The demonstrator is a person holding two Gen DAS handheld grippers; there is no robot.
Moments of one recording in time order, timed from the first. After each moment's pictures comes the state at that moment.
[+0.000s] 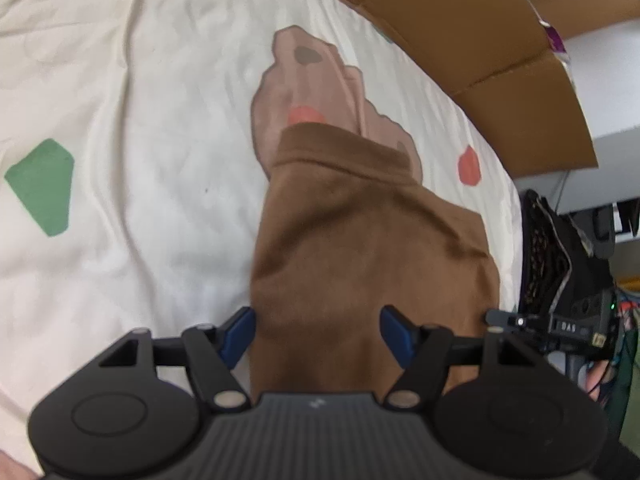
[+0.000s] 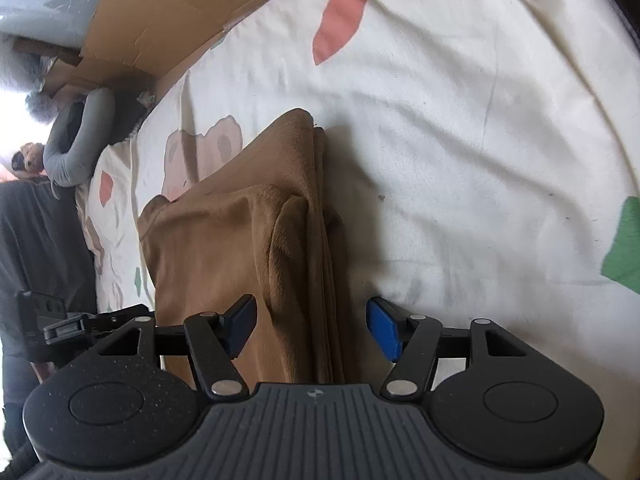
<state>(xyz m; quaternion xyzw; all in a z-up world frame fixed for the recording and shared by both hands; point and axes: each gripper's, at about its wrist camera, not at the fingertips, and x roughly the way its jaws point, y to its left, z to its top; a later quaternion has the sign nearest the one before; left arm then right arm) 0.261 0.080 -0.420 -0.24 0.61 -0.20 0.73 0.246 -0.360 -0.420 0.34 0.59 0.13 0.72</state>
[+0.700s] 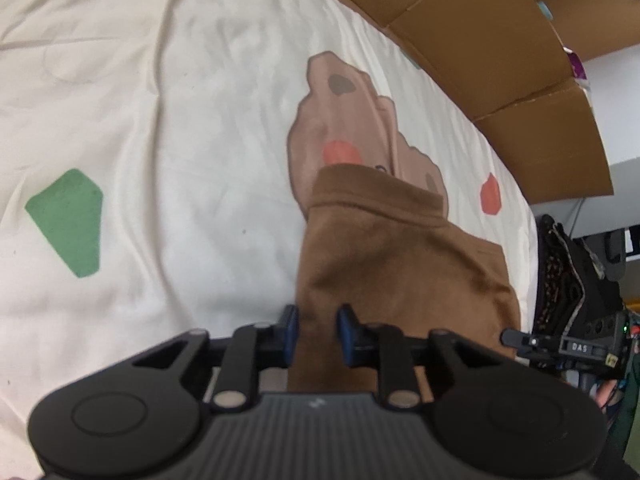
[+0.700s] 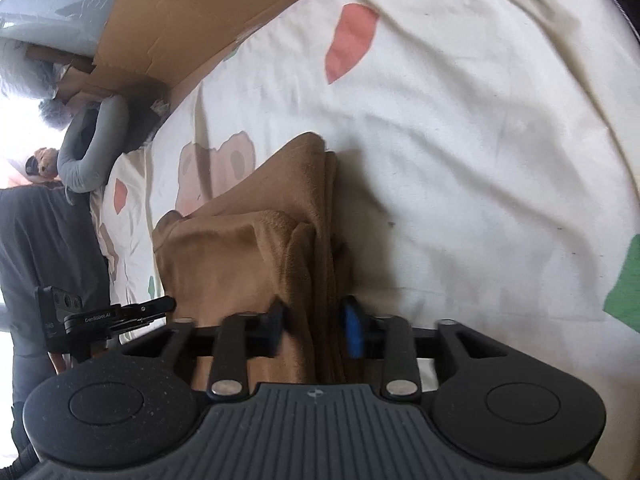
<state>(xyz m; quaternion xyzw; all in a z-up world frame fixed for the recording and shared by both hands) 0.276 0.097 -0.424 -0.24 0.61 -0.17 0.74 0.254 -0.371 -0.418 0.34 0.57 0.15 0.73</state>
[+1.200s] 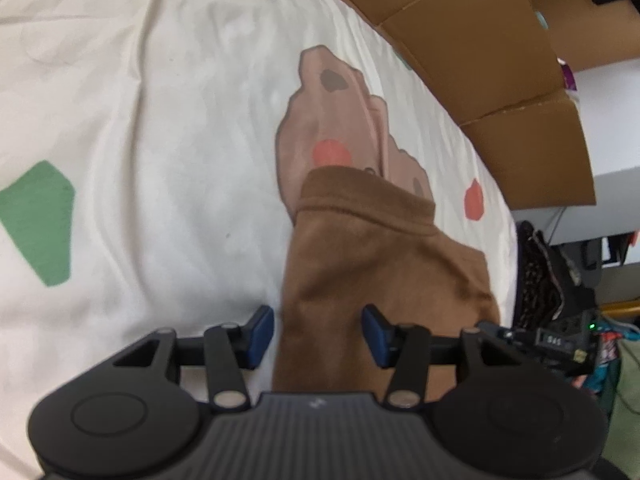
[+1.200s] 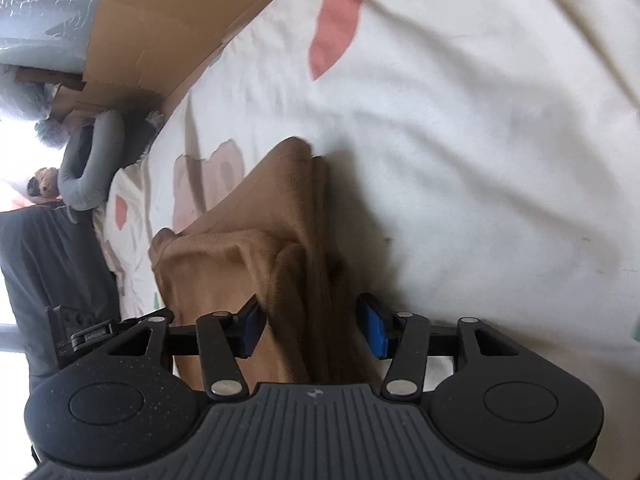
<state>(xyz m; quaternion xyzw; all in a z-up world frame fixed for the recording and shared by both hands) 0.285 0.098 -0.438 -0.28 0.60 -0.21 0.72 0.269 -0.364 -0.440 0.38 0.57 0.16 0.71</state>
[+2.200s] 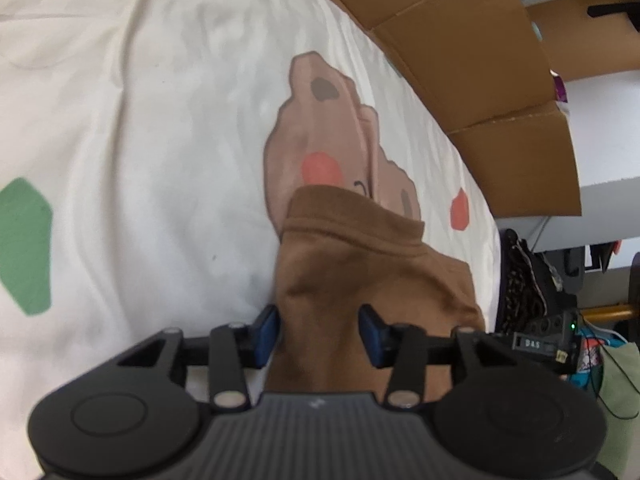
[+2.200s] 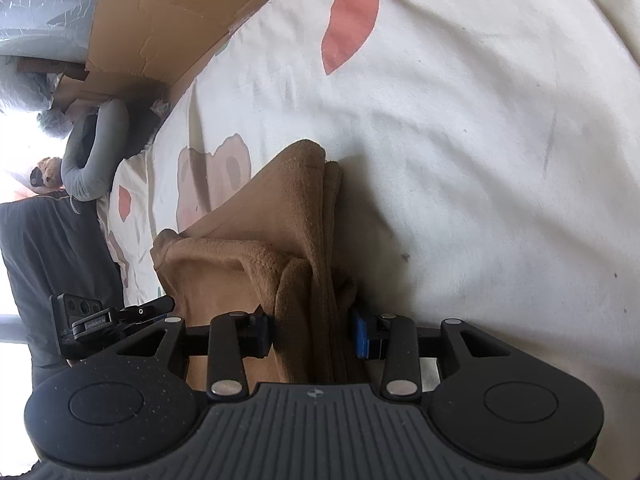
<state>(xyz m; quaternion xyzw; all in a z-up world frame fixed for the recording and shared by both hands) 0.299 0.099 -0.444 -0.29 0.60 -0.23 0.71 0.284 -0.359 -0.447 0.37 0.58 0.17 0.70</state>
